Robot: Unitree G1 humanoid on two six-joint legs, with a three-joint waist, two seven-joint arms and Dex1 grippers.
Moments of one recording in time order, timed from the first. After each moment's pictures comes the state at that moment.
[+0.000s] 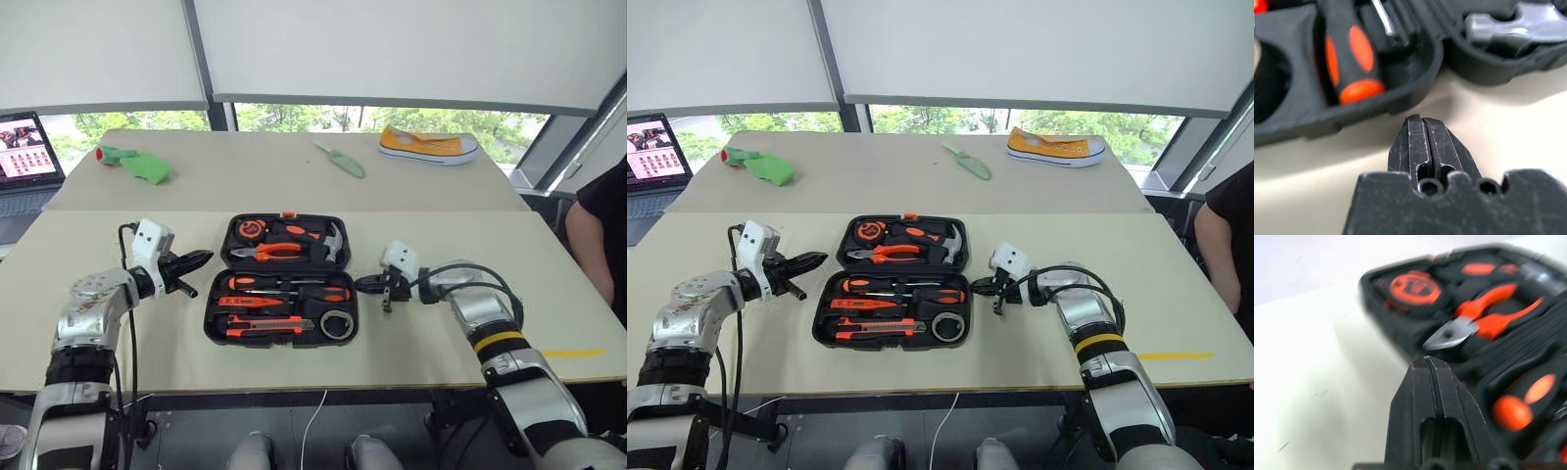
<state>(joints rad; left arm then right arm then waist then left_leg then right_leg) -0.52 0.68 0.14 0.45 -0.30 0.36 -0.90 -0.75 -0.44 0.18 0.66 0.01 0.02 1.09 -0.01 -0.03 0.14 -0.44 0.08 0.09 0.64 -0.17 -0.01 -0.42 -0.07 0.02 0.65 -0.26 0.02</state>
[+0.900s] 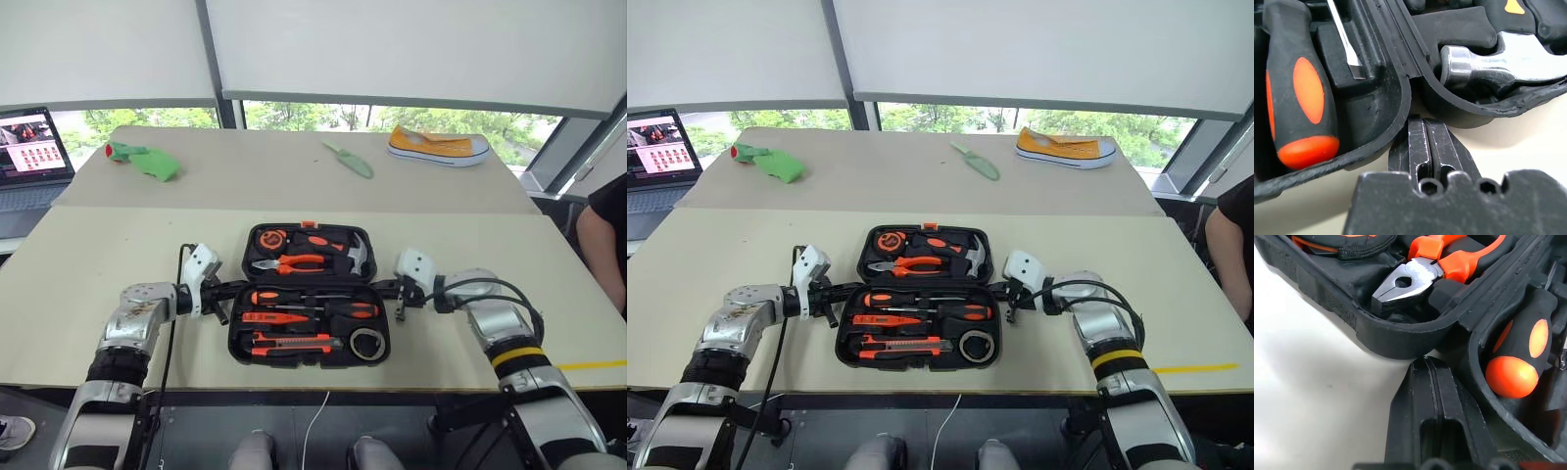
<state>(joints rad) -0.50 0.57 0.03 0.45 -0.26 0.33 -1.11 -0.58 -0.52 0.15 0.45 0.03 0.02 1.10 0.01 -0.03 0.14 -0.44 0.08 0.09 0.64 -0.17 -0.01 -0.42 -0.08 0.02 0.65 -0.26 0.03</state>
